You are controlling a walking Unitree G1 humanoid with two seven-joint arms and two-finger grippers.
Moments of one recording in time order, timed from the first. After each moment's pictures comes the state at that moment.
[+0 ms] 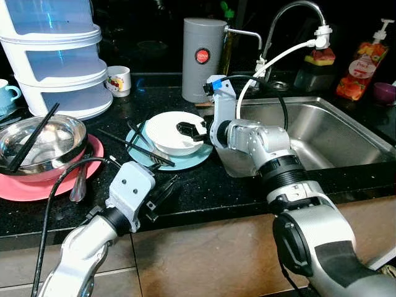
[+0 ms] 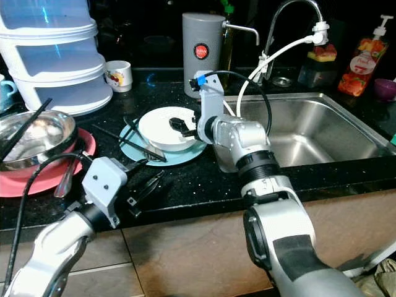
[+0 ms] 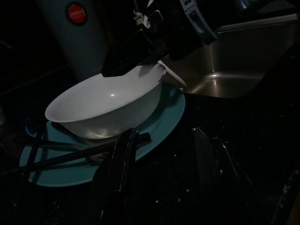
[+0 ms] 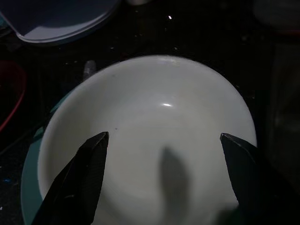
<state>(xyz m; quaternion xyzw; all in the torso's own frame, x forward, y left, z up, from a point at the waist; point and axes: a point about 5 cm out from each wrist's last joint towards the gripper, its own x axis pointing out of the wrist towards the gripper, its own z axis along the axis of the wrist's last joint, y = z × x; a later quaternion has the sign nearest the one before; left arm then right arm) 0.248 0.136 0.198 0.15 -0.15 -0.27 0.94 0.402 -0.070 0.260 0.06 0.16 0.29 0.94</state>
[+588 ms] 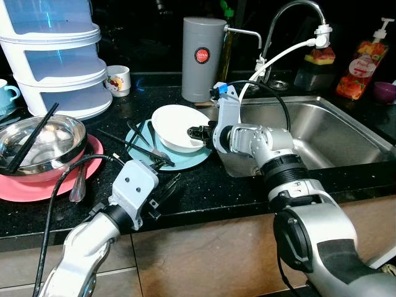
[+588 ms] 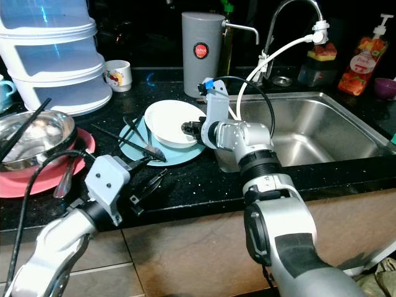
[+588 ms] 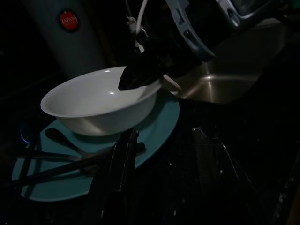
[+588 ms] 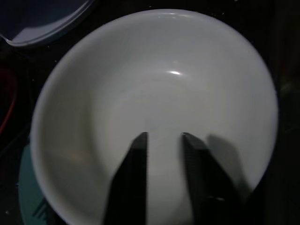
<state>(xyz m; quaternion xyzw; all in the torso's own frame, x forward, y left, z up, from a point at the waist) 0.250 0.131 0.202 0.15 -0.16 -0.28 0.93 0.403 -0.074 0.250 0.12 0.21 0.27 0.93</state>
